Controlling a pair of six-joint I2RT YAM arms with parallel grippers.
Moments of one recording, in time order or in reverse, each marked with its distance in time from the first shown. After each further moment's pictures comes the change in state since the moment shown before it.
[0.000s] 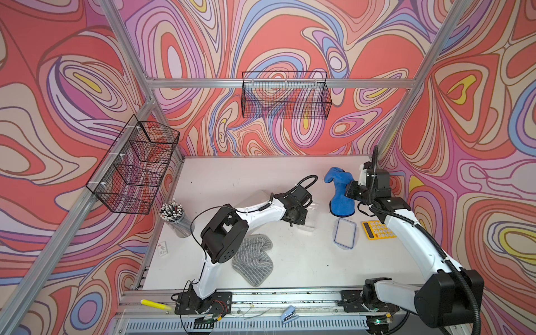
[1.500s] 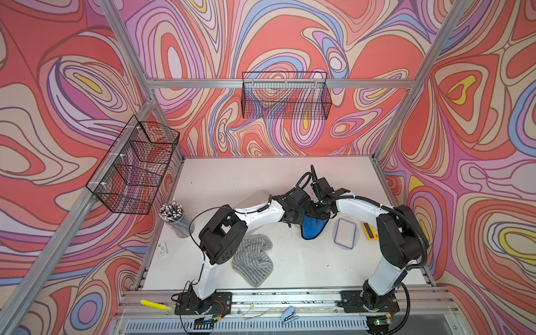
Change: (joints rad) left arm 0.001 -0.022 -0.048 0.049 -0.083 0.003; right arm 0.357 0.549 0.141 -0.164 -0.019 0.127
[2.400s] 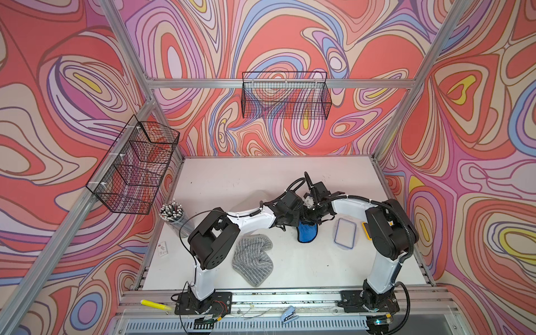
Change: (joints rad) left arm 0.023 -0.109 -0.217 0.220 0.056 -0.063; right arm -0.018 0.096 -0.043 0.111 -0.441 0.039
